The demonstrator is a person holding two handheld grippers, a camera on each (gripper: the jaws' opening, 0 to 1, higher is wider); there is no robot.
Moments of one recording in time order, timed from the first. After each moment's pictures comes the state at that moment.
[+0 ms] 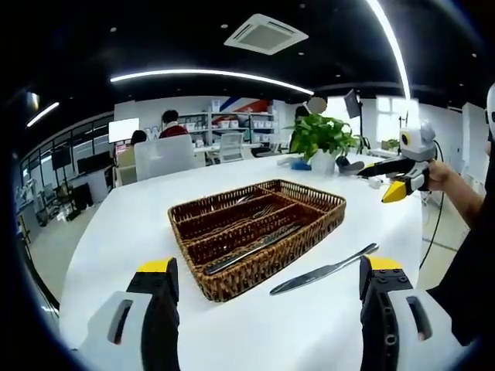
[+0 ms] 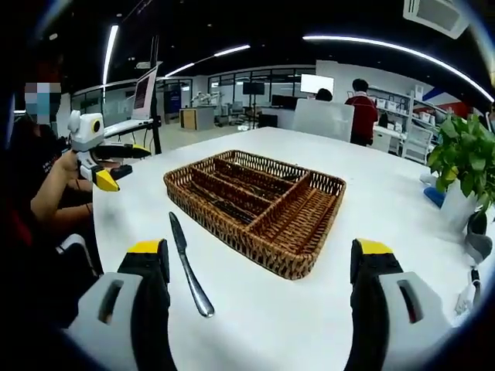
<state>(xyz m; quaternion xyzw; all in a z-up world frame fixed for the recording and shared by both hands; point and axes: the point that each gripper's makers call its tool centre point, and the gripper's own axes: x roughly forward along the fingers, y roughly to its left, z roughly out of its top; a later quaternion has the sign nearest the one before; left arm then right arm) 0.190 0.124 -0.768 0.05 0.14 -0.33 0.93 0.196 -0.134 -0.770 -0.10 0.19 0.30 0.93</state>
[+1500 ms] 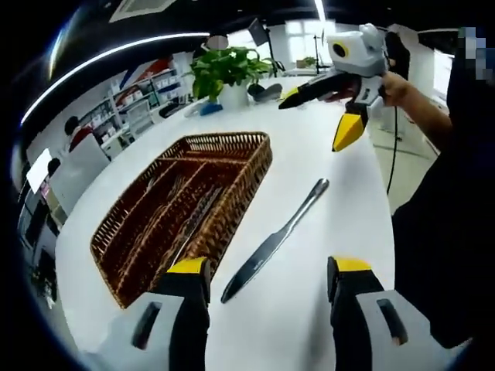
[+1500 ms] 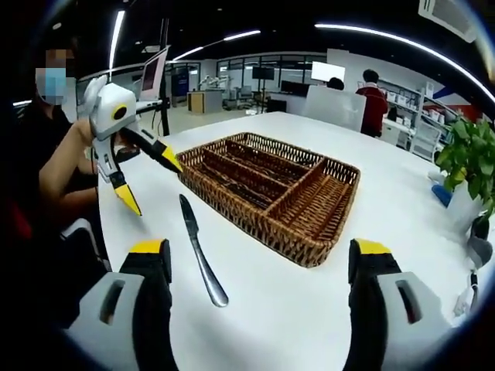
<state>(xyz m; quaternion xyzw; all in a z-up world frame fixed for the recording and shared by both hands) 0.172 0.041 -0.820 0.28 0.26 -0.53 0.76 0.181 -0.119 -0.788 -0.13 0.23 0.32 0.91</state>
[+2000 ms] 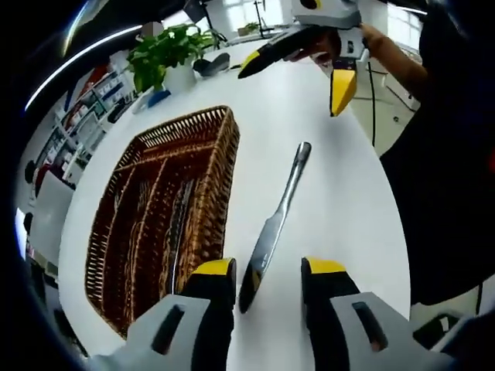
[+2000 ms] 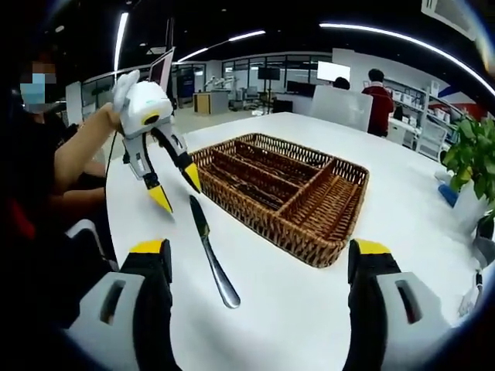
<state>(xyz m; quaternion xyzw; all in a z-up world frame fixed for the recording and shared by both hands) 0.186 0.035 -0.842 0.38 0.30 -0.59 0.65 0.171 -0.108 -0.785 -0.12 0.23 0.33 0.91</state>
